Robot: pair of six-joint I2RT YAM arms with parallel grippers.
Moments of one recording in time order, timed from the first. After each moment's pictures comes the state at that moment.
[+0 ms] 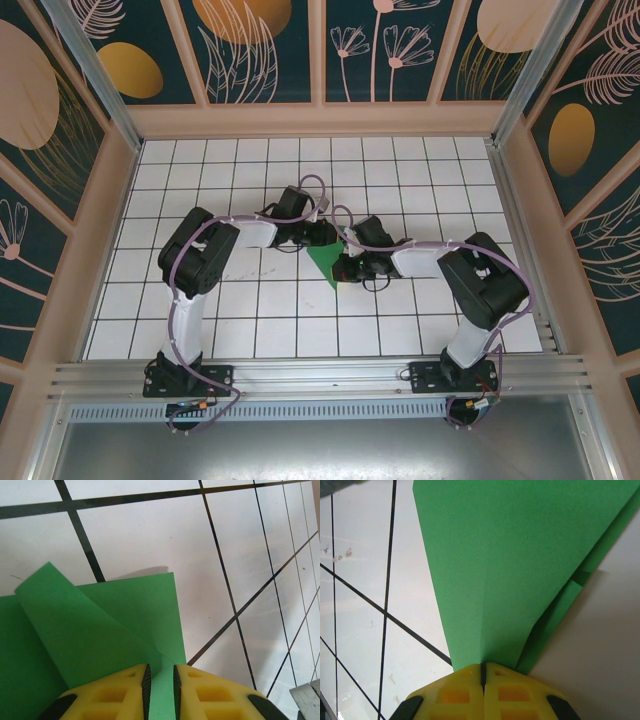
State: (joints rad) left arm -0.57 2.10 1.20 0.07 0.55 -0.55; right arm 0.64 1.72 0.77 -0.07 -0.46 0.52
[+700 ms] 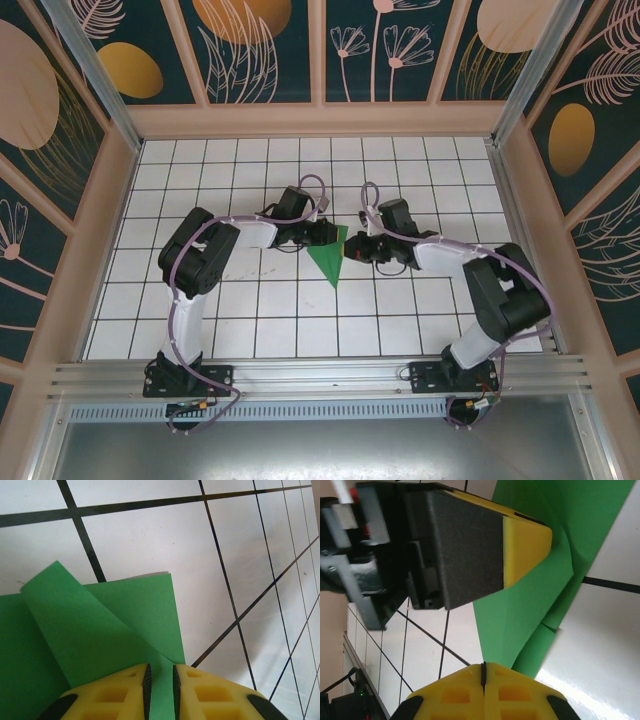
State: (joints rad) left arm -0.57 2.10 1.20 0.09 0.53 -0.57; right arm 0.47 1.62 0.77 -0.01 -0.61 0.58
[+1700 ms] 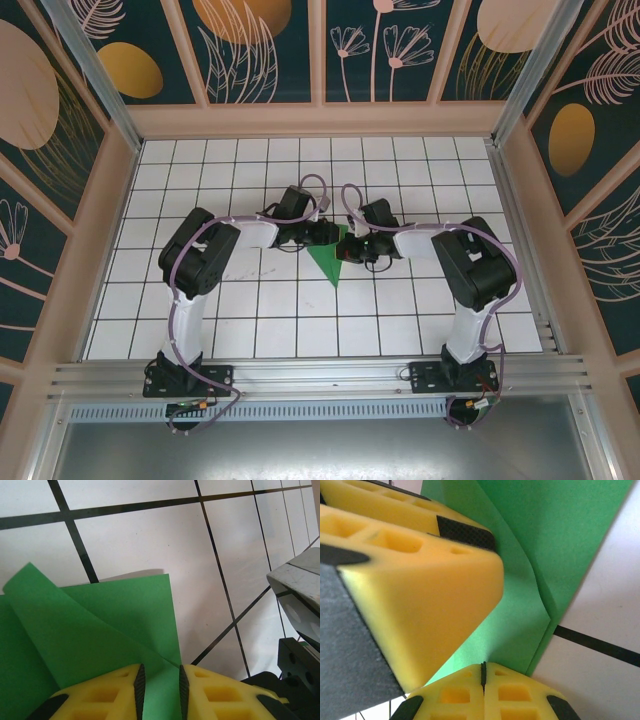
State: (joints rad) left arm -0.58 2.10 1.21 0.07 0.52 -0.57; right arm 0.51 1.85 0.90 -0.04 -0.53 0.53
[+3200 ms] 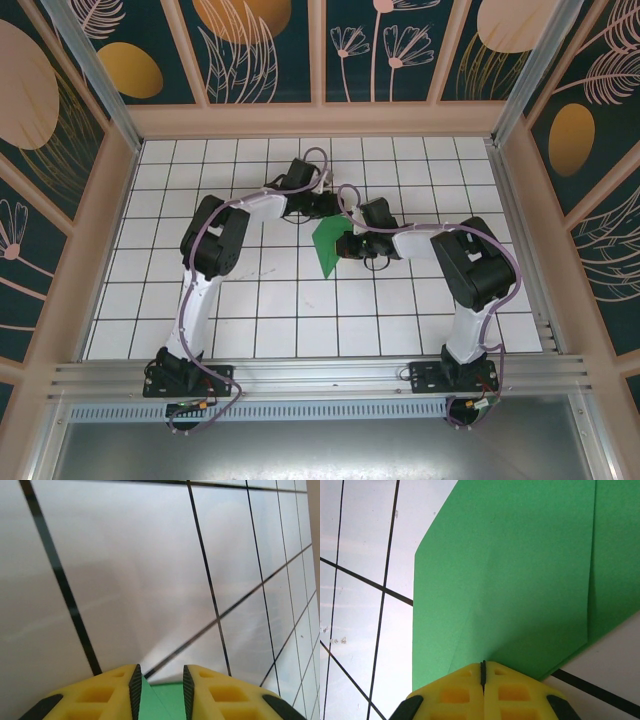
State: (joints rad) left arm -0.50 2.36 1.68 -0.14 0.56 -0.58; right arm 0.52 1.85 0.90 0.01 -0.45 0.46
